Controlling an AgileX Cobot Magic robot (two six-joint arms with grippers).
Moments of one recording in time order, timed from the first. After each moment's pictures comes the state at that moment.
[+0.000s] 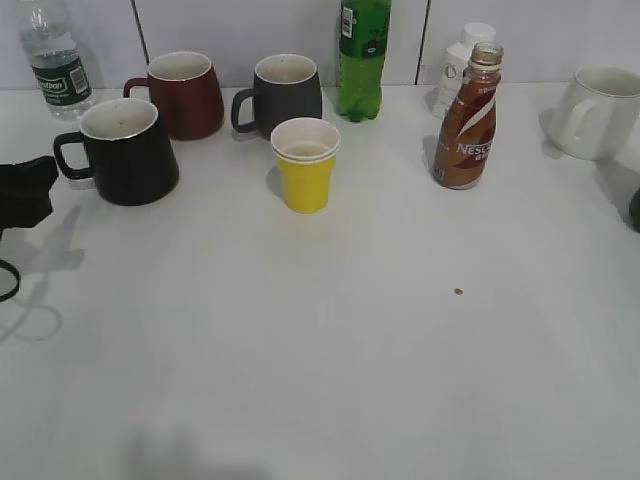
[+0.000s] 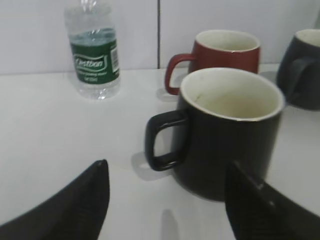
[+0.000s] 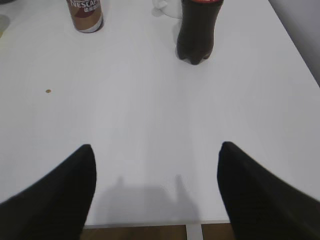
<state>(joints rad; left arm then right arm) -0.11 1.57 -0.37 0.03 -0.89 -0.04 0.13 -0.01 -0.50 -0.06 1.04 0.06</state>
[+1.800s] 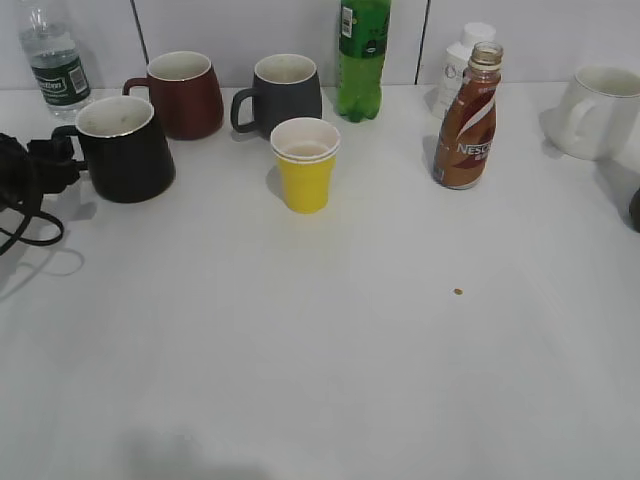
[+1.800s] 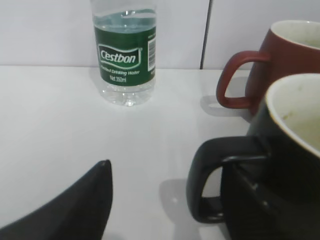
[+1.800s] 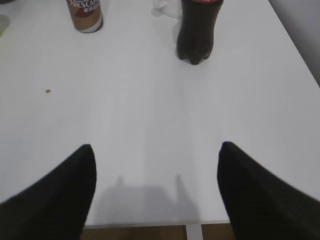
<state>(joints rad) -0.06 1.89 -0.65 -0.02 -0.92 -0.04 0.13 -0.01 -0.50 -0.06 1.04 0.06</state>
